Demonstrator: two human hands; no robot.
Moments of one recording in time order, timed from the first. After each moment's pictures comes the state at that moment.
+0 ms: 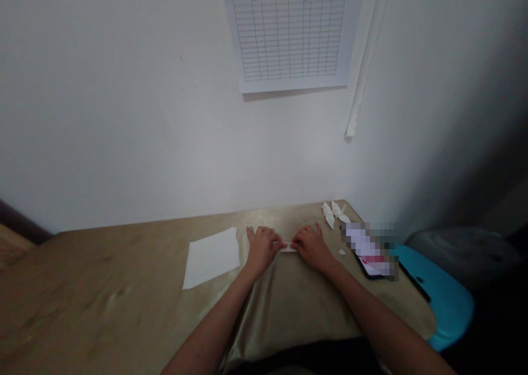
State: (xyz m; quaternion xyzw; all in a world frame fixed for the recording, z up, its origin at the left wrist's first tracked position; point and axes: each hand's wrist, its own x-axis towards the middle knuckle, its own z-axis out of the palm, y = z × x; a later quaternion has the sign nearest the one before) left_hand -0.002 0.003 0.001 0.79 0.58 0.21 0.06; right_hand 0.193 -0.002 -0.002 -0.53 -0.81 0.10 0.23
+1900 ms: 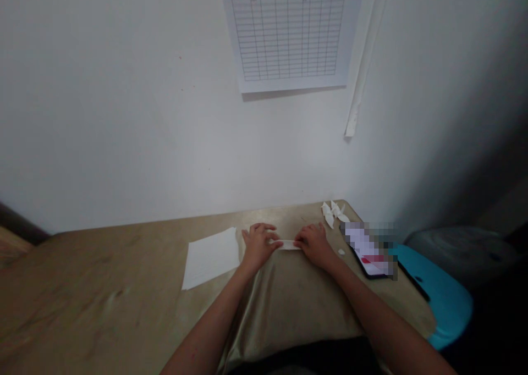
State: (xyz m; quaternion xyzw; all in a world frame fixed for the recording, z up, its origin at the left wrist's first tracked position) left_hand -0.011 0.002 0.013 0.75 0.61 0.25 0.13; right_hand 0.207 0.005 -0.011 -0.54 -0.79 0.13 0.25
